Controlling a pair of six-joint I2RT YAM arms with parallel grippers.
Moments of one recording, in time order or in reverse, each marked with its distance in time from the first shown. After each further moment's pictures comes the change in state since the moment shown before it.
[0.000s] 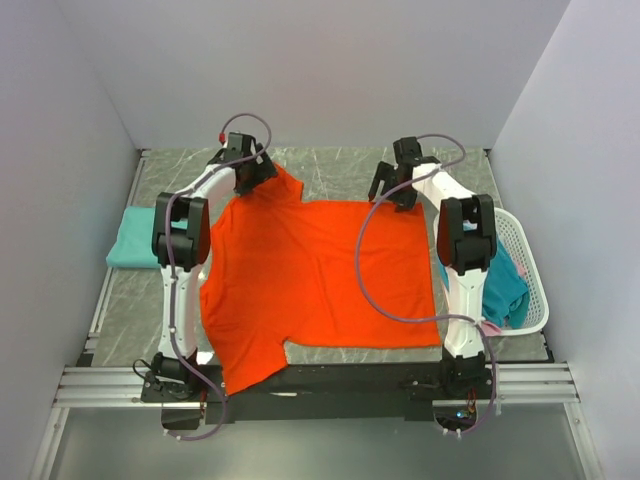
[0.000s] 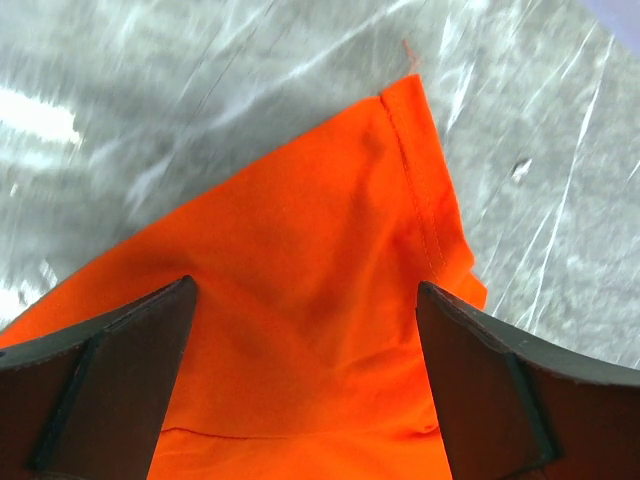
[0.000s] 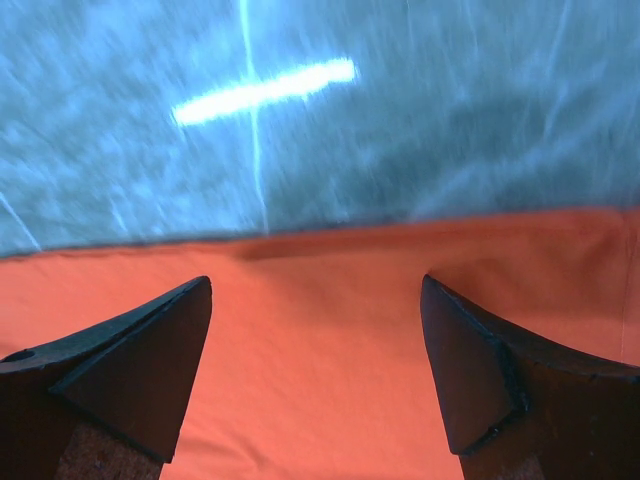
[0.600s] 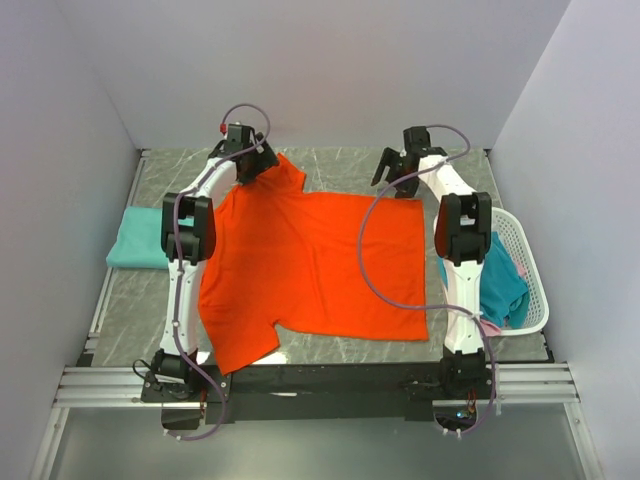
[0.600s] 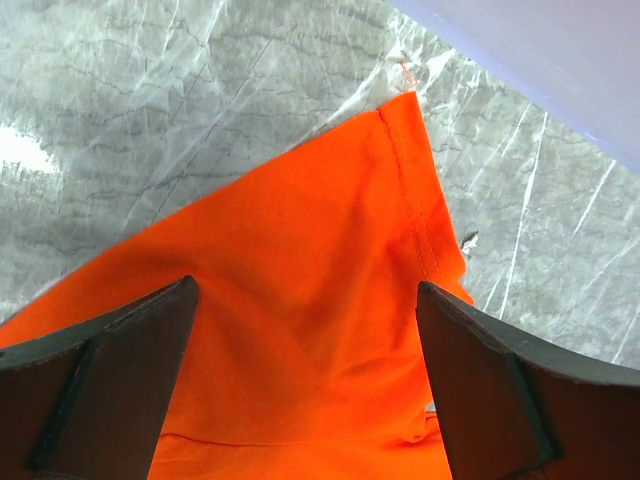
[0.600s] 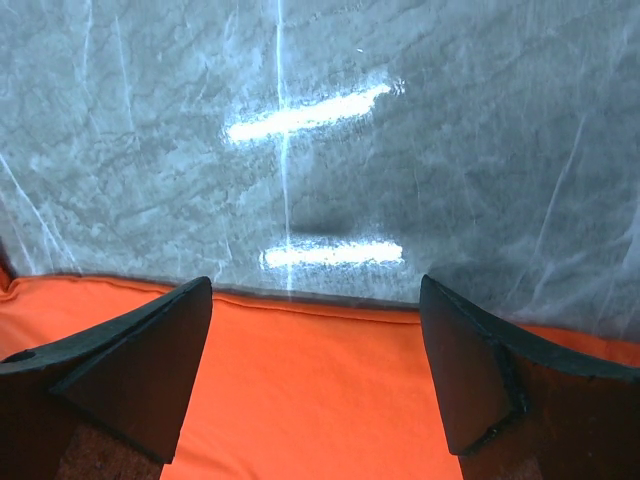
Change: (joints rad) left arm 0.019 0.185 0.302 -0.054 0.047 0.001; right arm -0.061 0.181 0.289 -0.030 -0.108 -0.001
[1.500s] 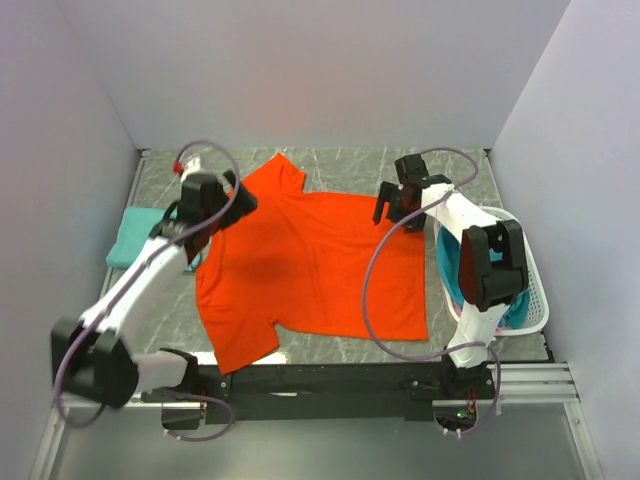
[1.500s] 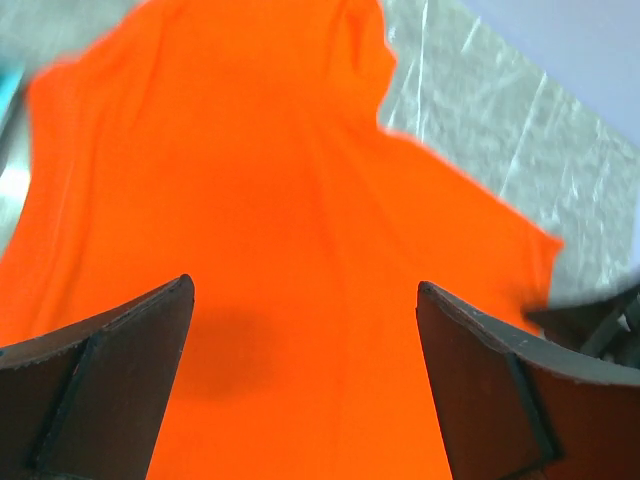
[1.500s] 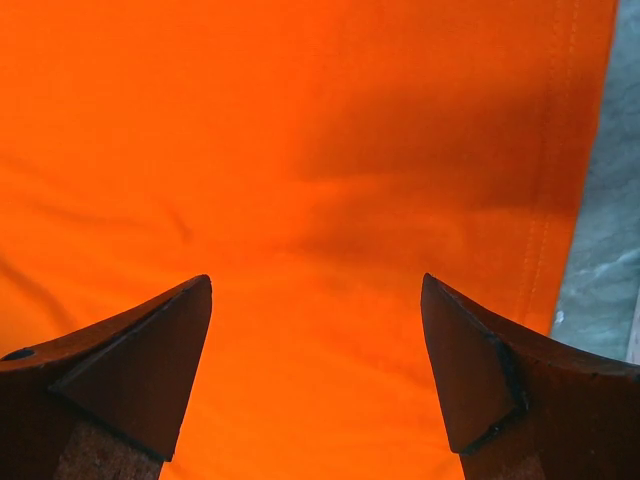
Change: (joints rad) left arm -0.100 -1.160 -1.059 0.068 -0.154 -0.038; right arm 0.124 -0.580 -0.675 0.007 0.175 -0.014
